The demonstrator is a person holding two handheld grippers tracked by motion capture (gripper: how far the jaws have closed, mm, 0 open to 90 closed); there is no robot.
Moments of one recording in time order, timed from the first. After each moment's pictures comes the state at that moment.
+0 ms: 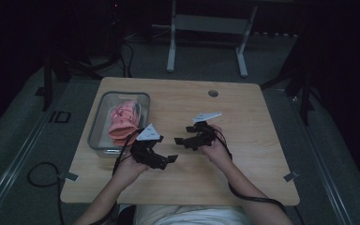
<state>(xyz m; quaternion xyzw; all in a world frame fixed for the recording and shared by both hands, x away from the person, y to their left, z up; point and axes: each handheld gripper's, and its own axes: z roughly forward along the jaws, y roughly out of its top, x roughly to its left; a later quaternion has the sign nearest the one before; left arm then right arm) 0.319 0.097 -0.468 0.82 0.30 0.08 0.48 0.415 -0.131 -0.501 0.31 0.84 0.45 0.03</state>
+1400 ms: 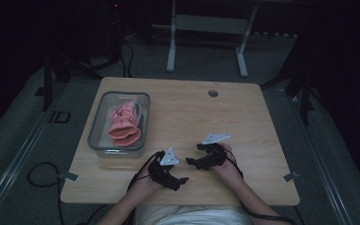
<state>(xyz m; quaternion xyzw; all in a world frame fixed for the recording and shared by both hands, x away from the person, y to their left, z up) 0.302 0.049 -0.549 0.87 0.25 0.09 0.42 0.376 -0.173 -0.555 0.29 0.85 0.43 0.05</state>
